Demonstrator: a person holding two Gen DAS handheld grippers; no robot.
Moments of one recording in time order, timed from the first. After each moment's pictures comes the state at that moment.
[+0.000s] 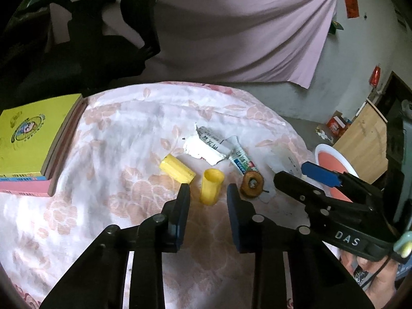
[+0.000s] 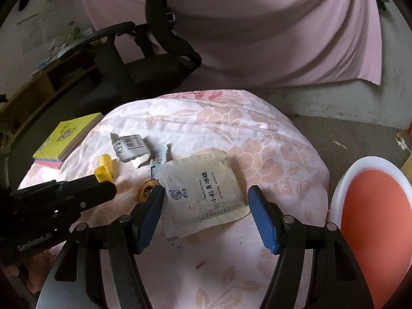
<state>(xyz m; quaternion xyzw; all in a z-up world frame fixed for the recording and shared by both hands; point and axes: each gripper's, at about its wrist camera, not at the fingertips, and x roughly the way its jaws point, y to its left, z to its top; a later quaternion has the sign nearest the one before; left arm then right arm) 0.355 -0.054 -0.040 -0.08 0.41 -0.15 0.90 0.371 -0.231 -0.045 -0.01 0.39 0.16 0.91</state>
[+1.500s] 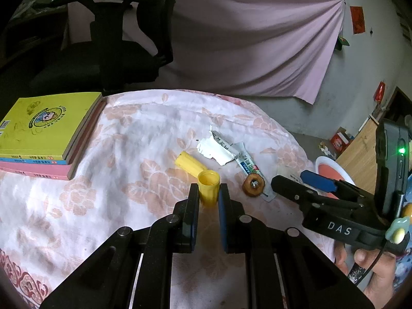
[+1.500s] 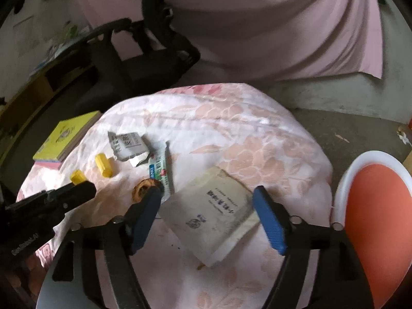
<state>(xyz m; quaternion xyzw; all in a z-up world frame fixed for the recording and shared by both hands) 0.331 -0.046 -0.033 -0.11 0.38 -0.12 0.91 0.376 -0.232 -0.049 -0.01 0.40 0.17 0.90</state>
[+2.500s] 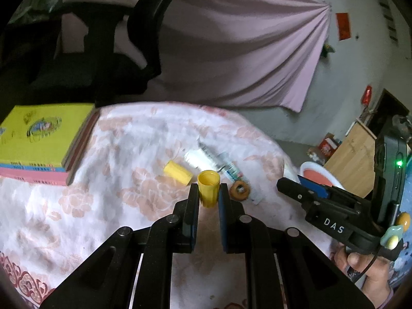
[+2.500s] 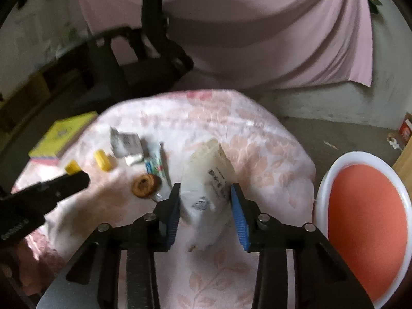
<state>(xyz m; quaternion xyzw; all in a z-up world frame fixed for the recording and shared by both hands) 0.310 -0.042 -0.020 -0.11 0.33 -0.15 0.92 0.348 -0.246 -0.035 0.00 0.35 0.15 0.92</state>
